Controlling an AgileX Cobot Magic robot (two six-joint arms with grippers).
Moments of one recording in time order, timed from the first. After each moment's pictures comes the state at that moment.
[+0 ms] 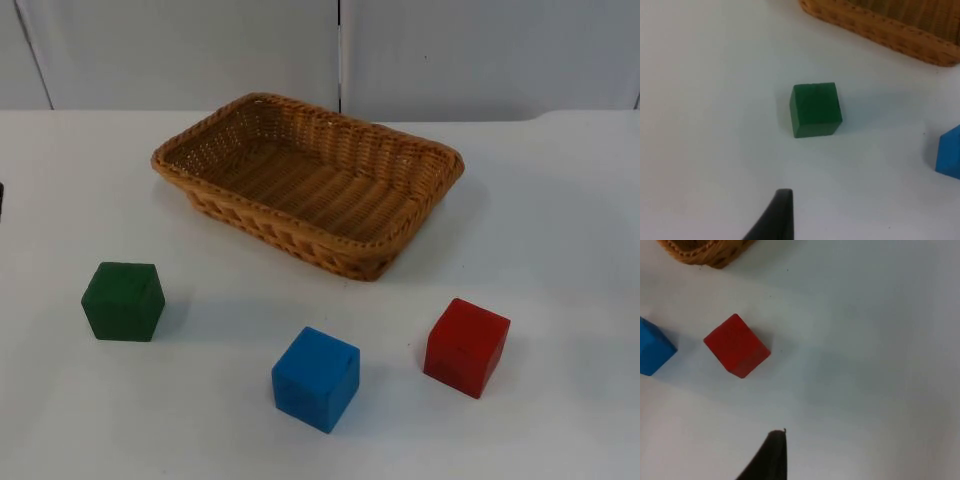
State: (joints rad) right arm 0.12 1.02 -0.78 0.25 0.84 -0.30; left arm -0.01 0.86 -0.57 -0.41 0.68 0.35
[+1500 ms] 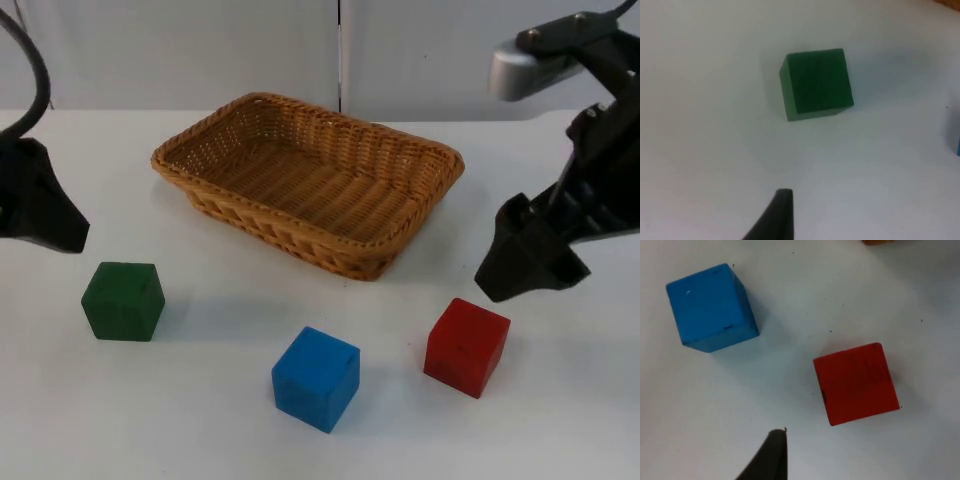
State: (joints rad) right arm 0.53 1.61 -0.97 0.21 0.59 -0.37; left arm -0.01 1.30 -0.69 -0.51 0.63 0.50
